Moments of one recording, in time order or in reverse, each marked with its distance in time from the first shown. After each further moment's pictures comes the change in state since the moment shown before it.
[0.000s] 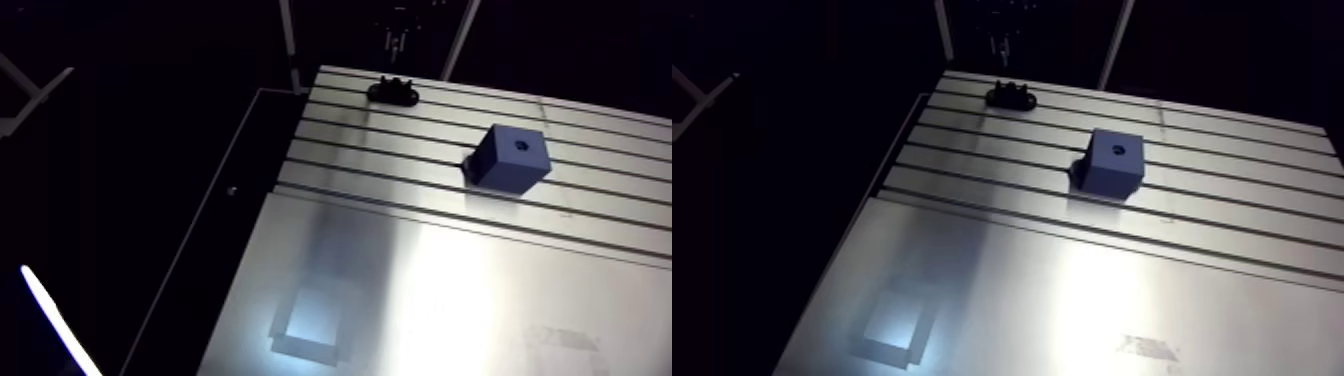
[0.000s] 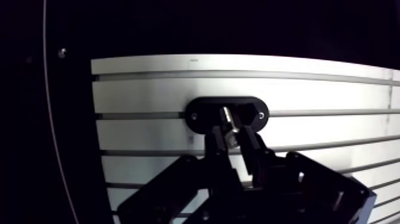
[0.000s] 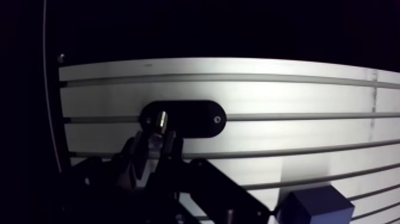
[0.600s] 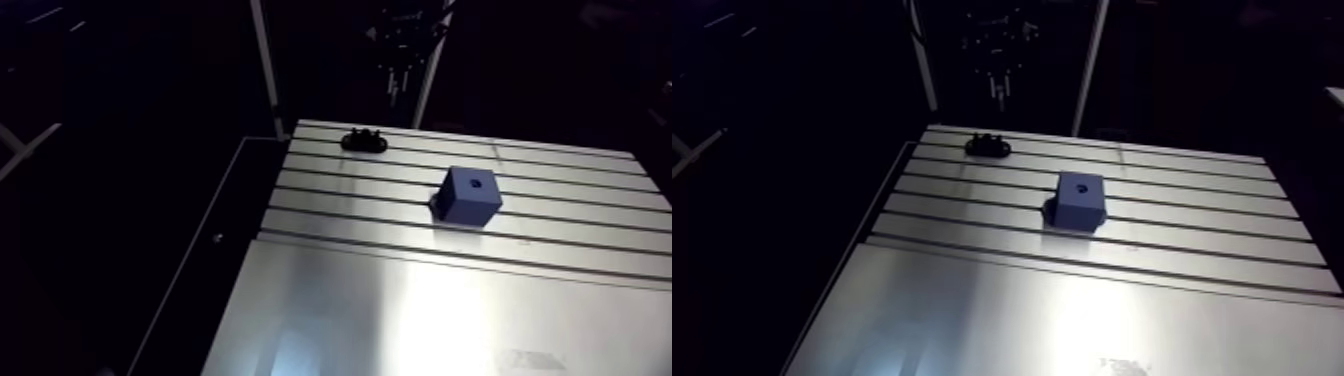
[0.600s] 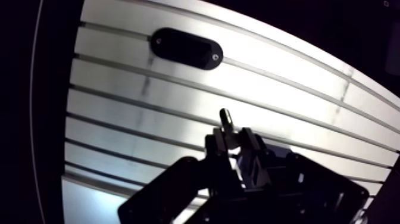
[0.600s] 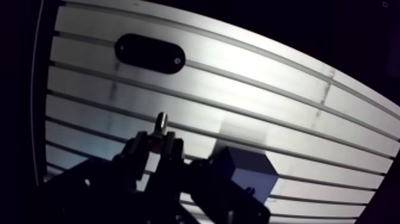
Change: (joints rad) arm -0.077 -0.152 -0.001 0.293 0.002 -0.376
